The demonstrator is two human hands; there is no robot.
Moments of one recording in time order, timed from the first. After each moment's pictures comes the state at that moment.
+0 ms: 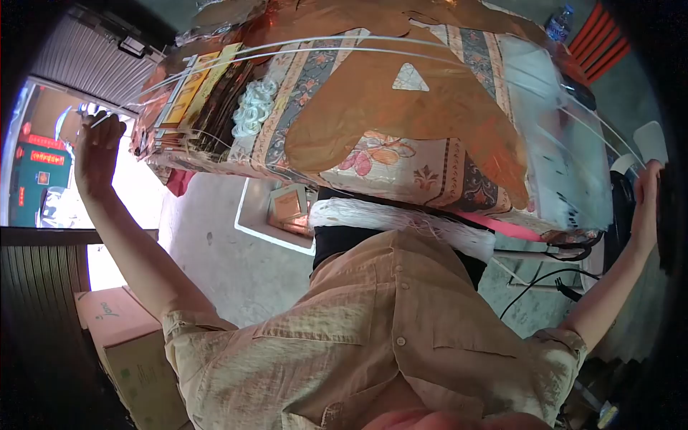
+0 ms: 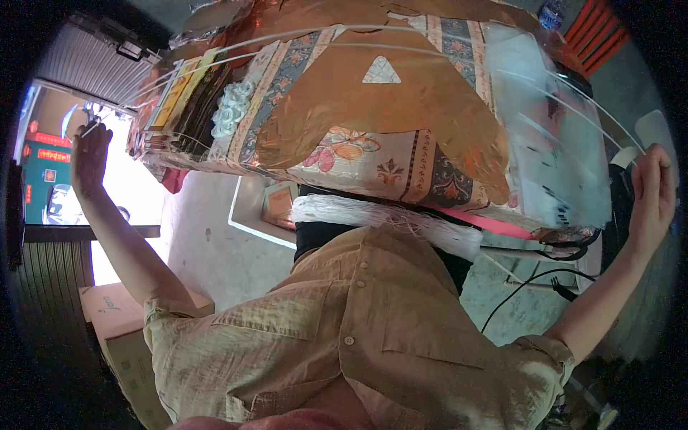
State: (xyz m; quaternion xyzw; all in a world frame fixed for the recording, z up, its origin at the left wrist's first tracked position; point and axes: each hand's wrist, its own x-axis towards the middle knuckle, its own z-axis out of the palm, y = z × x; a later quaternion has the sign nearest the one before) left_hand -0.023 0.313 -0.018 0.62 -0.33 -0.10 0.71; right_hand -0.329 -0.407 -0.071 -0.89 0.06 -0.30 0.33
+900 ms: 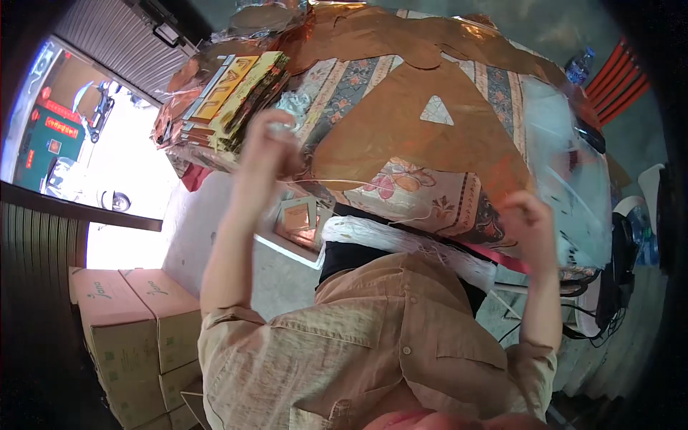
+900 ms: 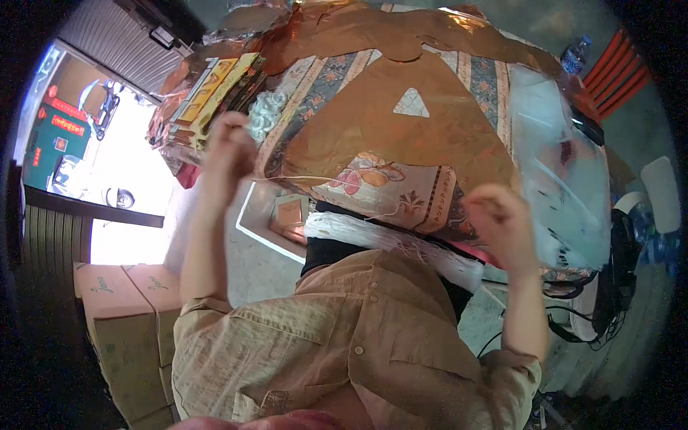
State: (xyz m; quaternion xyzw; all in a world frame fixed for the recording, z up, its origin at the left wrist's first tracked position) left_hand -0.099 0.158 -0.132 0.71 -0.16 -0.07 0.69; right_hand -0.247 -0.188 -0.152 -0.79 0.06 -0.05 0.61
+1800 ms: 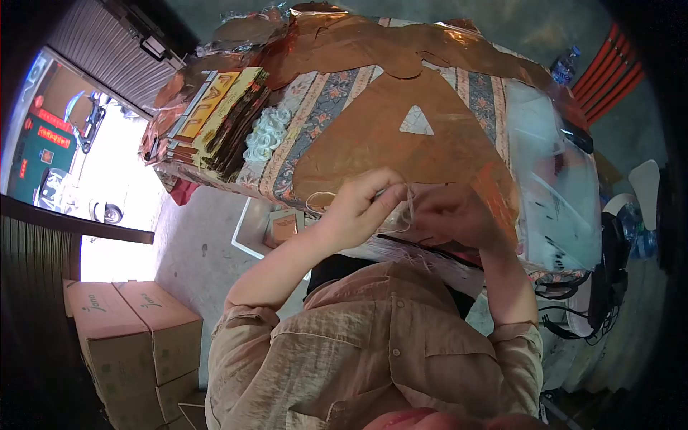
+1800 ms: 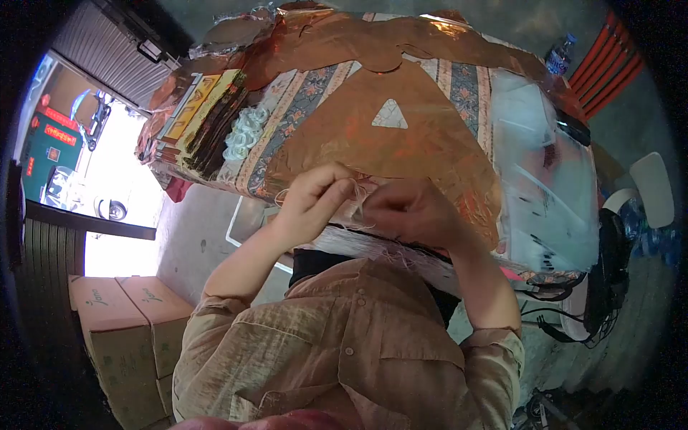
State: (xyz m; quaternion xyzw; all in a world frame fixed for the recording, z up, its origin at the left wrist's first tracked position) left_hand -0.134 0.043 -0.156 0.72 -0.36 -0.12 0.58; right_hand -0.188 -0.151 -0.156 -0.76 -0.15 0.08 0.63
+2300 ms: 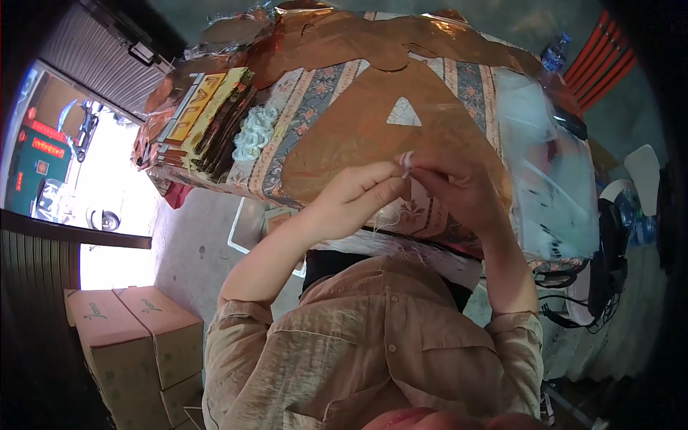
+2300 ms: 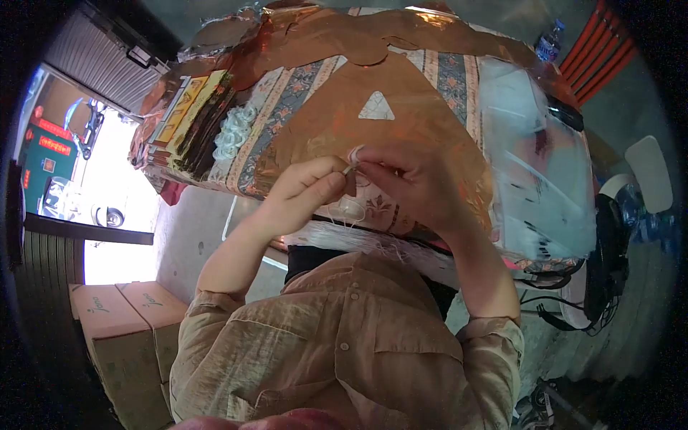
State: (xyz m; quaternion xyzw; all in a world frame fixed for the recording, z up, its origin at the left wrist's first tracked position) left_hand -0.131 0.037 -0.139 0.70 -0.38 -0.24 0.55; right_hand -0.179 -0.149 -0.153 -0.76 -0.14 -0.14 0.62
